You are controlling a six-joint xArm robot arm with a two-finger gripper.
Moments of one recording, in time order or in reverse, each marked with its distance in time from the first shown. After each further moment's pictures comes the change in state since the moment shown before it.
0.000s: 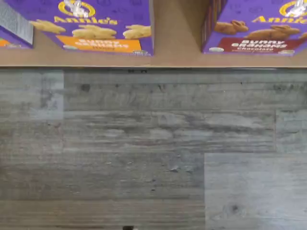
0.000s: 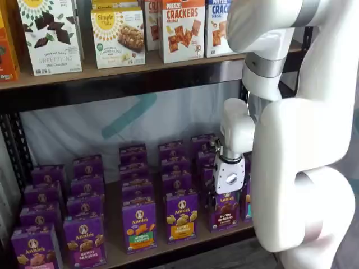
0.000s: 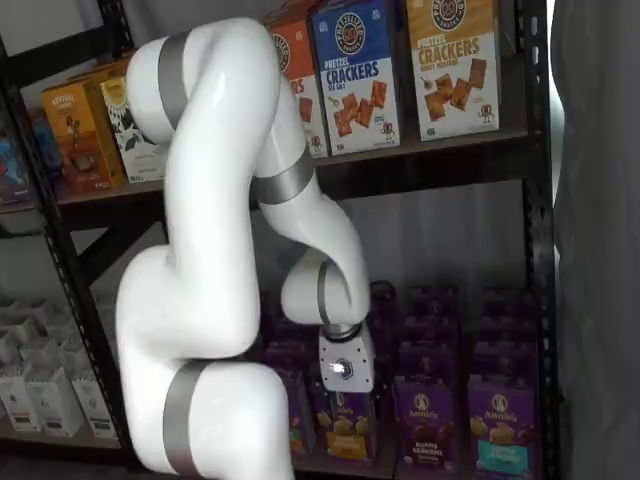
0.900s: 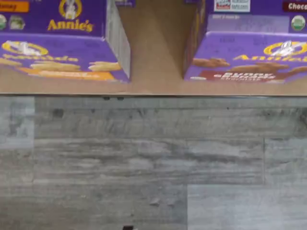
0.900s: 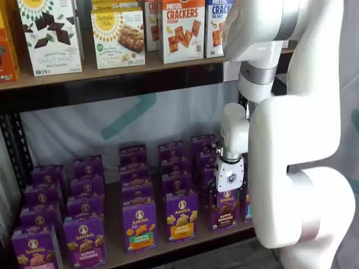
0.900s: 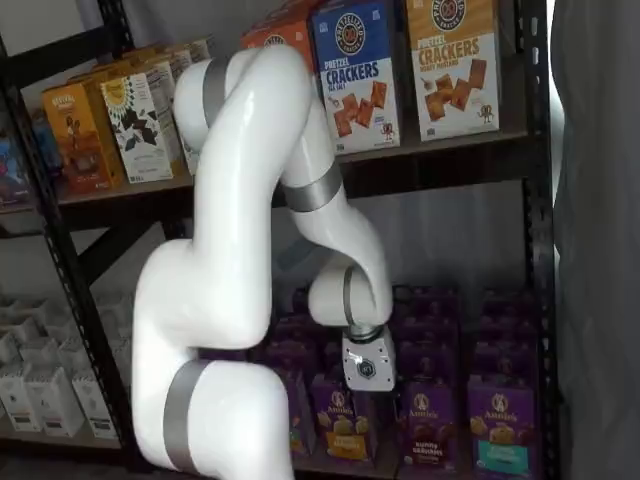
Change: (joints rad) arm -0.069 0.231 -0.213 -0.060 -0.012 -0.010
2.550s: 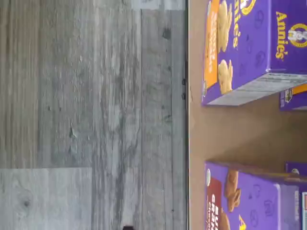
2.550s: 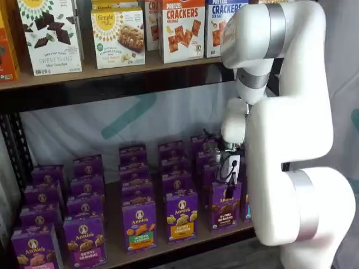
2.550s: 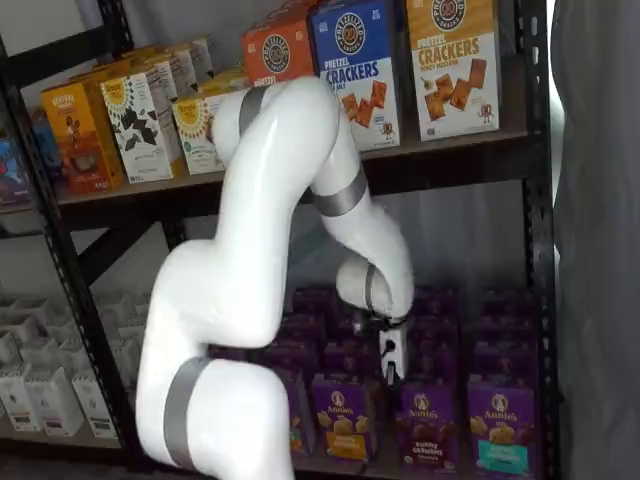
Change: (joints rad) arm -0.047 0.216 -0.325 0.240 0.094 -1.843
